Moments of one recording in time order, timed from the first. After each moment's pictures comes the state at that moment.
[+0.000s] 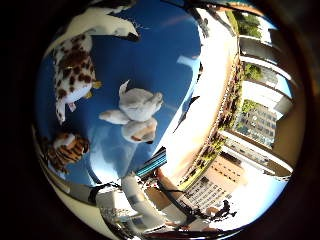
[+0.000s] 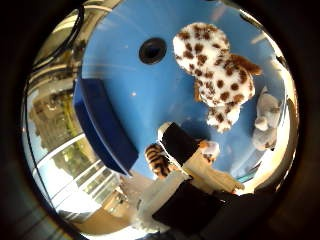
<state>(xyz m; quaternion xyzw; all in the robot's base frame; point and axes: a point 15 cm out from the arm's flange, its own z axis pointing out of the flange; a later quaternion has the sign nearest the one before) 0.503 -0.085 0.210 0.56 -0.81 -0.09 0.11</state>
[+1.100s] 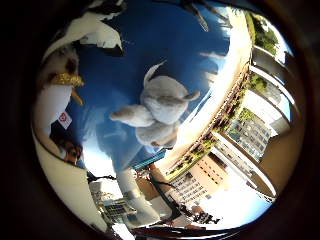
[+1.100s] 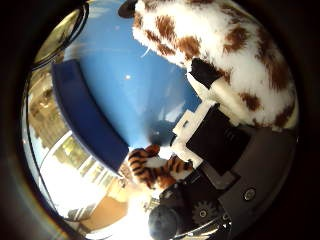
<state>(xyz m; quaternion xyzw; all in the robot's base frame) 0.474 -0.014 0.185 0.62 -0.74 -0.20 0.18</state>
